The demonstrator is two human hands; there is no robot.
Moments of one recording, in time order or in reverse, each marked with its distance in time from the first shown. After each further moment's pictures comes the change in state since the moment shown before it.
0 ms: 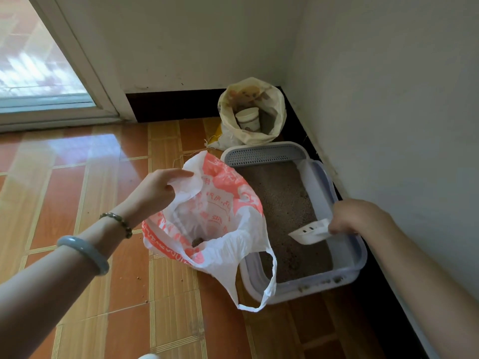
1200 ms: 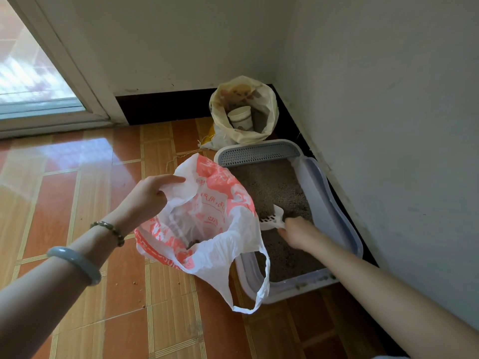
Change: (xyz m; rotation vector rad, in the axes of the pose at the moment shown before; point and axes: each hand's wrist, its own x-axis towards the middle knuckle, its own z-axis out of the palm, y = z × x) left_hand -0.004 0.001 0.003 0.002 -0.026 -0.045; right_hand 0.055 -0.070 0.073 0.343 0.129 -0.146
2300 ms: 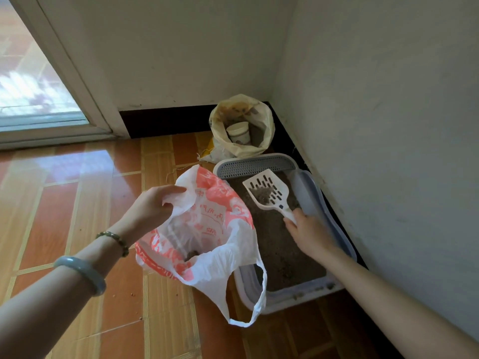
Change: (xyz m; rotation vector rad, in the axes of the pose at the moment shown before) left_hand 0.003 -0.011 0.001 0.014 0.032 0.099; right_hand -0.024 0.022 -0.020 0.189 0.420 -0.188
